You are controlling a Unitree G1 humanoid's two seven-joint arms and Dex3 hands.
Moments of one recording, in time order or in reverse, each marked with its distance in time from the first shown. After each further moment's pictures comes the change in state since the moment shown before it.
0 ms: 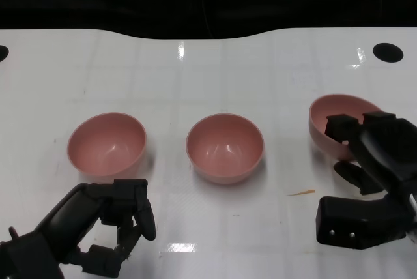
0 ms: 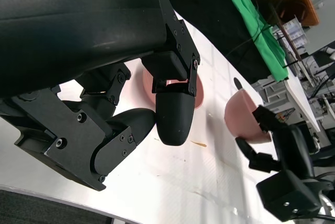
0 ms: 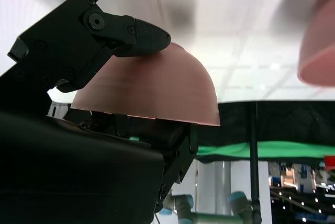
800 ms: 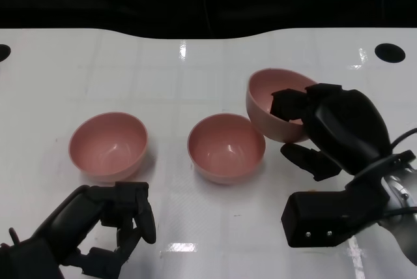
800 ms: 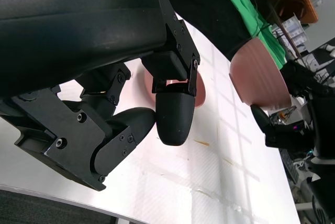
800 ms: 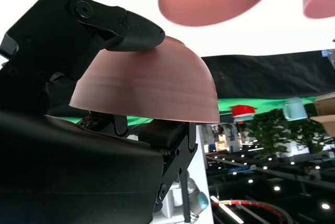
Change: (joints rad) left arm 0.002 0.001 -0.001 0.012 0.020 -0.028 0.000; right arm -0.014 0.084 -0.002 -0.274 0.053 -0.075 0.152
